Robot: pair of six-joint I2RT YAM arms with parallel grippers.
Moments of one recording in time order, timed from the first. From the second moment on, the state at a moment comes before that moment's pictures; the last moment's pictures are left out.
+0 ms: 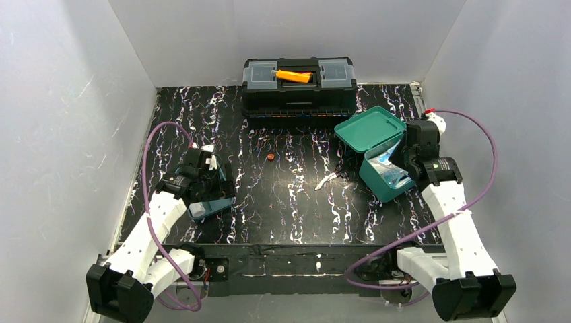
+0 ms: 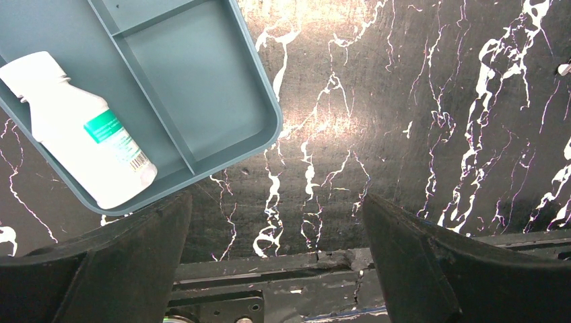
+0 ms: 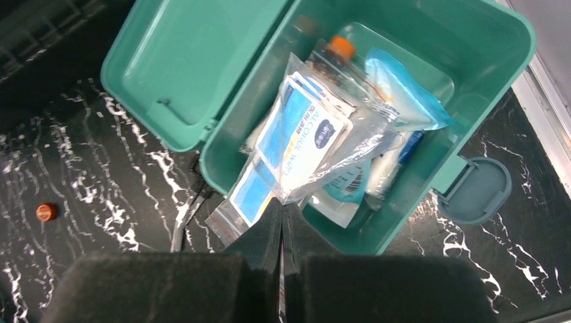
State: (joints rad) left arm -0.31 0.96 0.81 -0.89 -0.01 -0.40; right arm 0.16 0.97 1.05 -0.78 0.28 0.52
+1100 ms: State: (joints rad) left arm -0.31 0.96 0.81 -0.89 -0.01 -0.40; right arm -0.09 1.34 0.85 -0.52 0.04 0.55
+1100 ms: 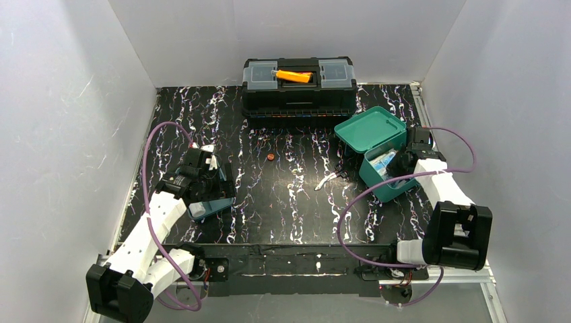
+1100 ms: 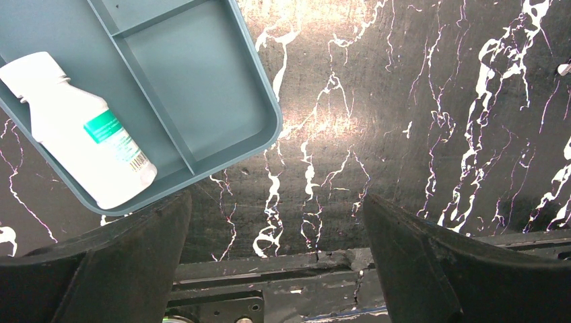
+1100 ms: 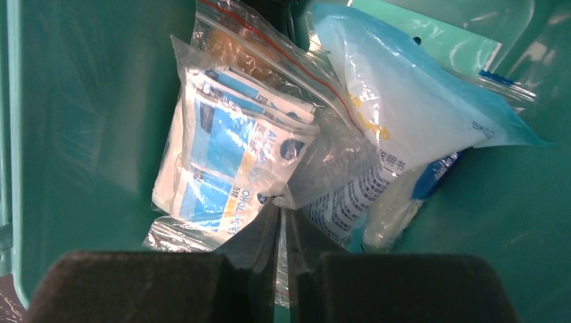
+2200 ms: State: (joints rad) left arm -0.31 0.96 0.81 -0.88 -0.01 -0.40; right arm 0.02 1.03 1.15 -0.77 -0.15 0.52
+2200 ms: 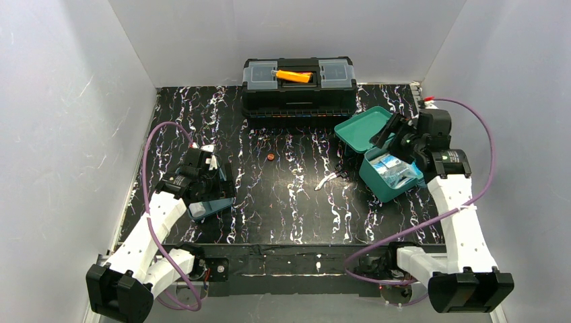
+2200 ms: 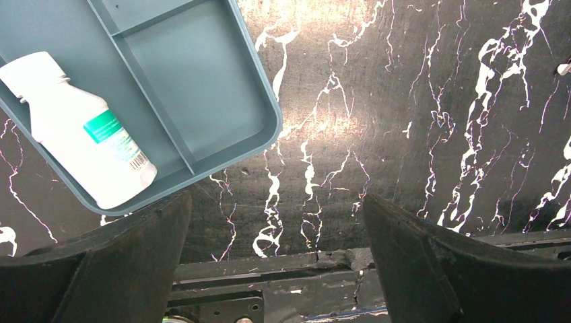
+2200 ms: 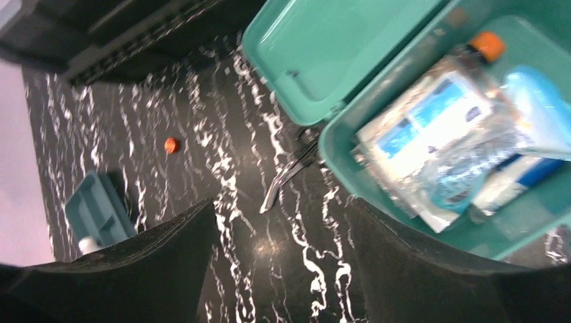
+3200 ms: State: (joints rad) left arm -0.31 0.96 0.81 -0.88 0.00 -0.40; right arm 0.69 1.37 1.13 -0.77 0.22 0.78
